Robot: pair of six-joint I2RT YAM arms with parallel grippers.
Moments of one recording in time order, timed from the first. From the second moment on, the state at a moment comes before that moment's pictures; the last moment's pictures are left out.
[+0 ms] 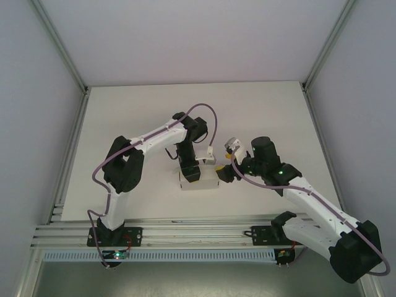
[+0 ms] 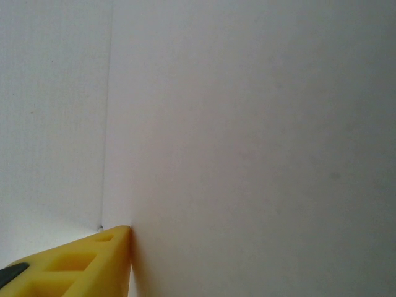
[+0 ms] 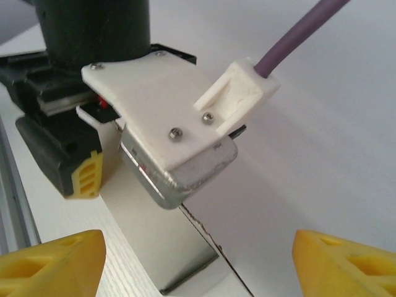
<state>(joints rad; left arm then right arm) -0.68 2.06 1.71 -1.42 0.52 0.63 0.48 0.95 0.62 -0.32 -0.49 -0.13</state>
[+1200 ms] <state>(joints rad) -0.69 2.05 1.69 -1.40 0.47 0.51 0.62 1.05 0.67 -0.42 -0.31 0.17</state>
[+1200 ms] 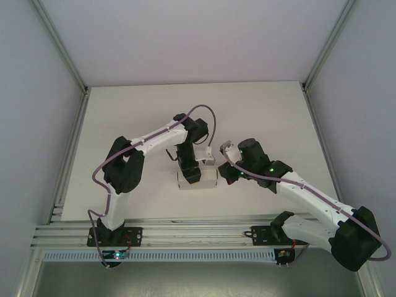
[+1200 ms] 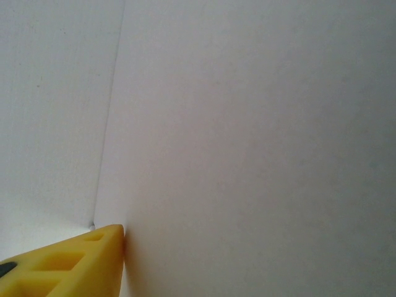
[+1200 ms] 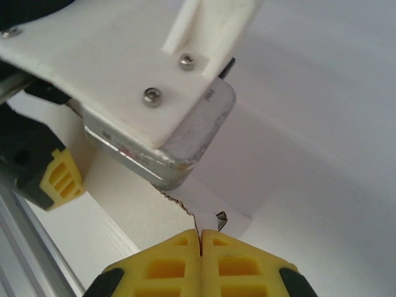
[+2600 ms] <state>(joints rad) -0.71 2.06 1.73 -1.28 0.43 0.42 0.86 0.93 0.28 0.24 0.19 0.39</state>
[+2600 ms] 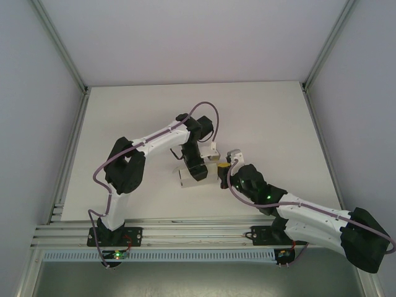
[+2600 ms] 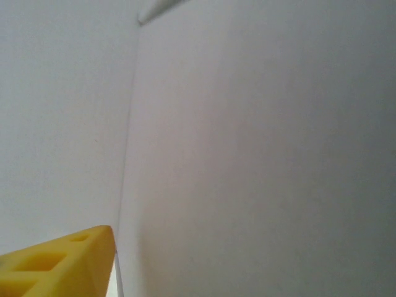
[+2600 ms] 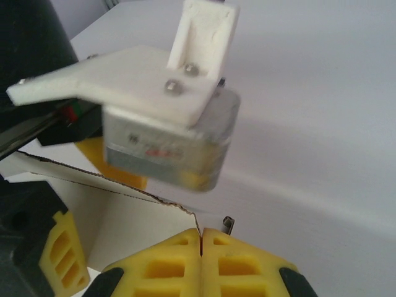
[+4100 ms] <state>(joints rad) -0.73 1.33 1.09 -0.82 0.09 -0.28 0.96 0.96 0.38 0.05 0.39 0.44</state>
